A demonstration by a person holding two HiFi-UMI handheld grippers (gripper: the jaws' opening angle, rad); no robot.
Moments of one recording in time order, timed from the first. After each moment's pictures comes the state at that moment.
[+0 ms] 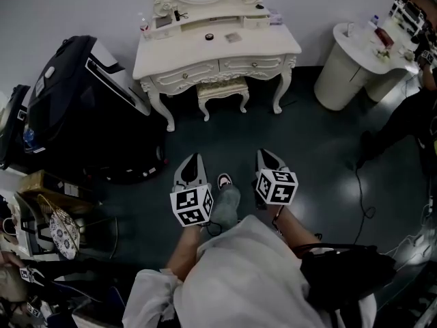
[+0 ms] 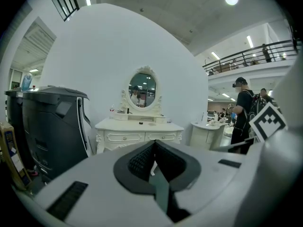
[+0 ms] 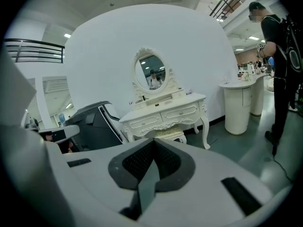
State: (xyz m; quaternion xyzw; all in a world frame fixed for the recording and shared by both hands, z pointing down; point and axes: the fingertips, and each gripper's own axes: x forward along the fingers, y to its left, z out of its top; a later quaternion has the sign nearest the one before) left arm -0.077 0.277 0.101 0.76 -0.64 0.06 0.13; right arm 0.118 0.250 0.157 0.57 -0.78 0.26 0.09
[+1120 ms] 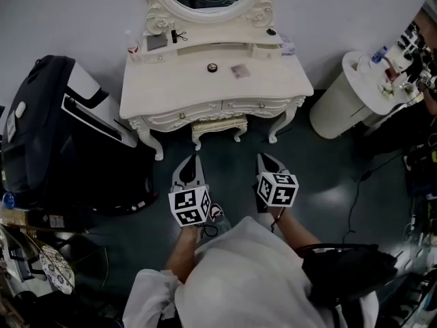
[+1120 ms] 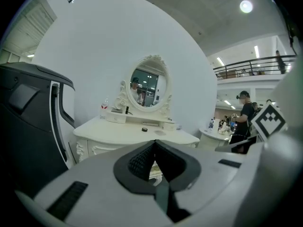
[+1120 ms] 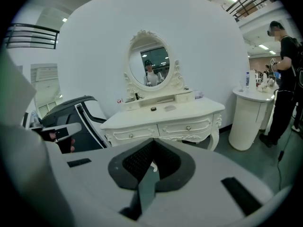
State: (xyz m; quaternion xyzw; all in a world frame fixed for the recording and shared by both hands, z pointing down) left arm -0.146 -0.003 0.117 0.77 -0.61 0.03 0.16; right arm 0.061 -0.019 0.152 0.58 -0.76 0.24 0.15
